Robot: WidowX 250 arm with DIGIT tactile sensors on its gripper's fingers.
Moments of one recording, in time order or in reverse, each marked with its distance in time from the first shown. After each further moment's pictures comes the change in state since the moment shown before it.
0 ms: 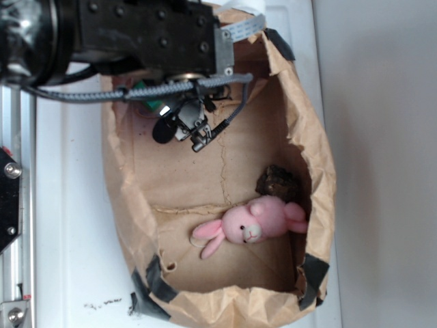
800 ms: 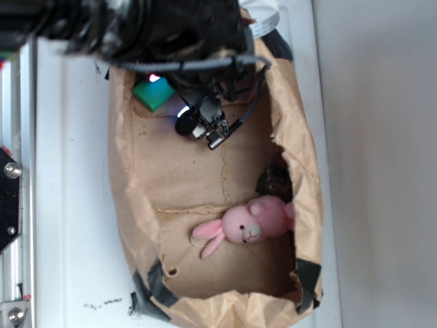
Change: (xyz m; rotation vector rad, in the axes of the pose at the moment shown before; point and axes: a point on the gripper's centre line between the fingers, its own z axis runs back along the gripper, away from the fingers) arm 0.013 -0.011 -0.038 -0.097 0.138 -0.040
